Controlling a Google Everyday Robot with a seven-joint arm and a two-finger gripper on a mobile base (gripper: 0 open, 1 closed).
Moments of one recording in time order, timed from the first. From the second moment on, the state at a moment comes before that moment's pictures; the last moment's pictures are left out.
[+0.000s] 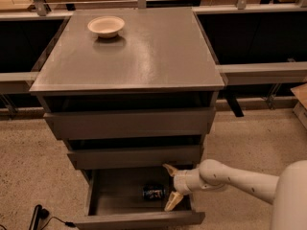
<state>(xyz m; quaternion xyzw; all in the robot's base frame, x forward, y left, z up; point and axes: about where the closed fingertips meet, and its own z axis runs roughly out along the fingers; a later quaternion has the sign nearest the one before) 0.525 -0.057 0.330 -0.67 0.62 0.20 0.34</state>
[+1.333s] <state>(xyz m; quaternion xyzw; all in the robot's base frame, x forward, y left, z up) 0.557 -0.045 0.225 -0.69 0.63 0.17 0.31</state>
